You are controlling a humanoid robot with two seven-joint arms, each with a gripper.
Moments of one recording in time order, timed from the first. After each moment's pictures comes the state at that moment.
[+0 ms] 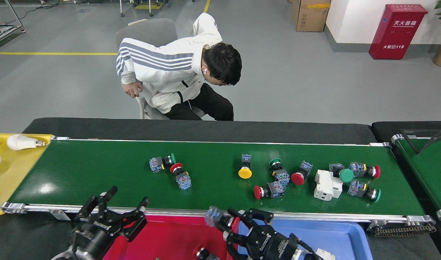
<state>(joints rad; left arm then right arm) 0.01 0.05 0.11 -1.68 -1.52 -0.51 -0.27 -0.03 0.05 0.31 -1.57 1.39 -0.73 0.15</state>
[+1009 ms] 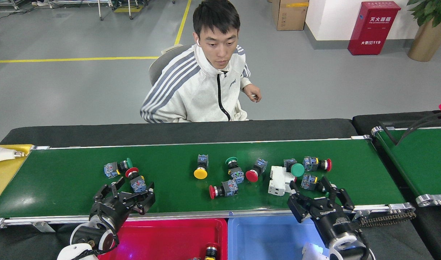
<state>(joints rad) -0.25 0.08 0.14 -1.24 -1.57 -0.31 -0.31 0.05 0.05 -0.05 -1.61 1.40 -0.09 0.15</state>
